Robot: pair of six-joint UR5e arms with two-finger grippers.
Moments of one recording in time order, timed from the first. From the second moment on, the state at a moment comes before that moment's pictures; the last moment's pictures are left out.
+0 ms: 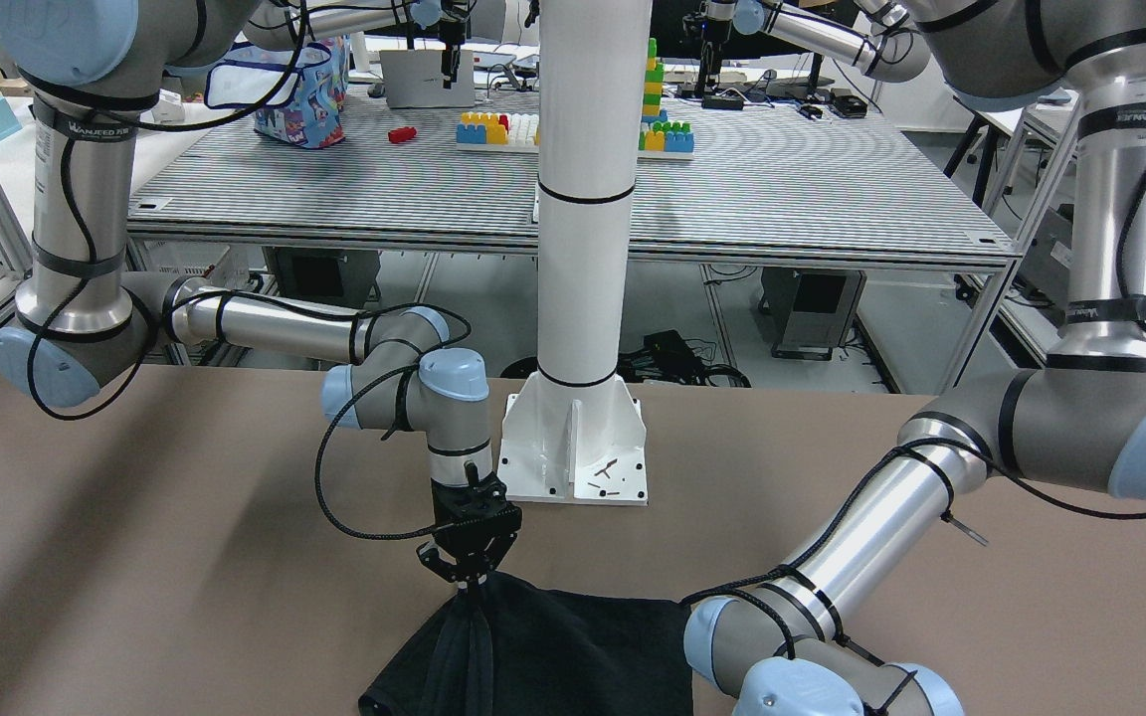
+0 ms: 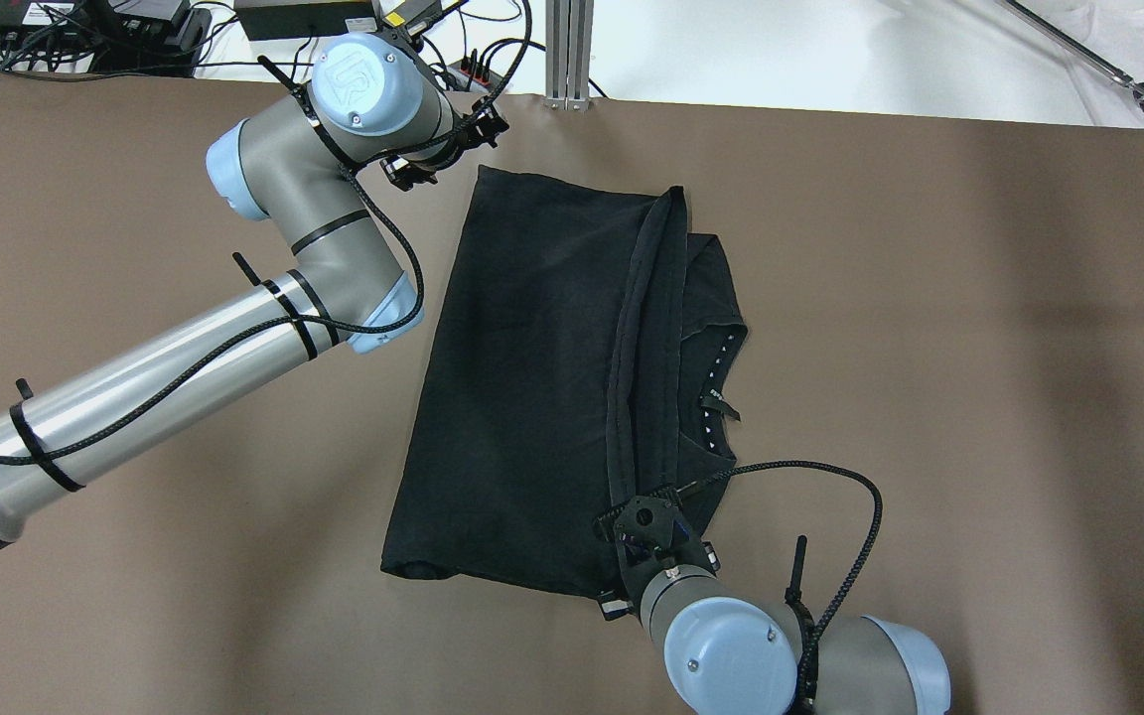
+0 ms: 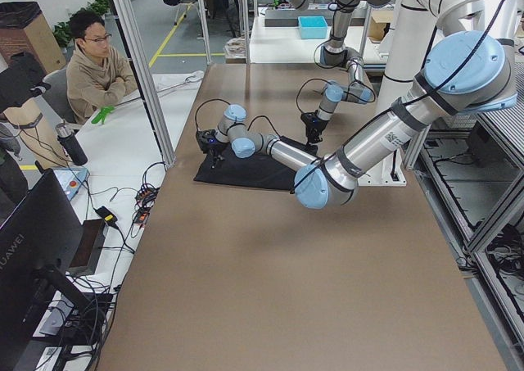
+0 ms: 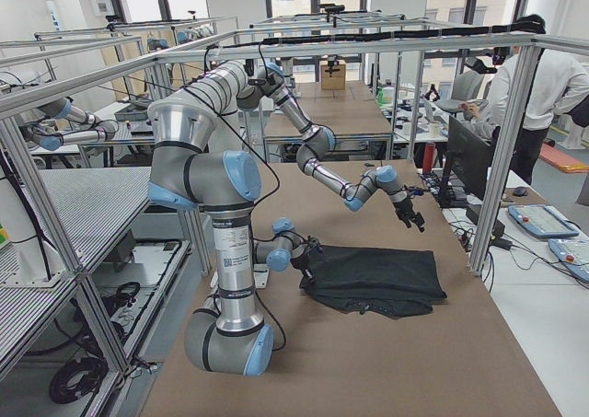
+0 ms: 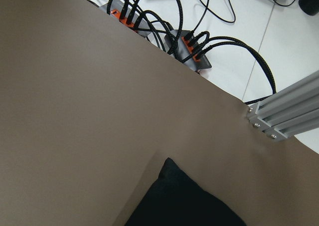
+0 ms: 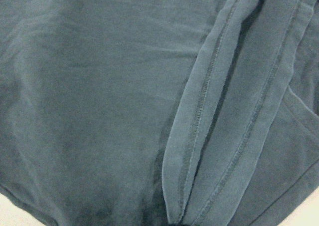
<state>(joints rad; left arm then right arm) -0.85 -2.56 -1.02 -2.15 -1.71 -1.60 0.22 -1.17 1.92 -1.42 1.37 0.97</state>
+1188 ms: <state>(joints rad) -0.85 -2.57 -1.02 -2.15 -1.69 -1.61 0.17 -1.63 2.14 -1.20 1.43 1.18</state>
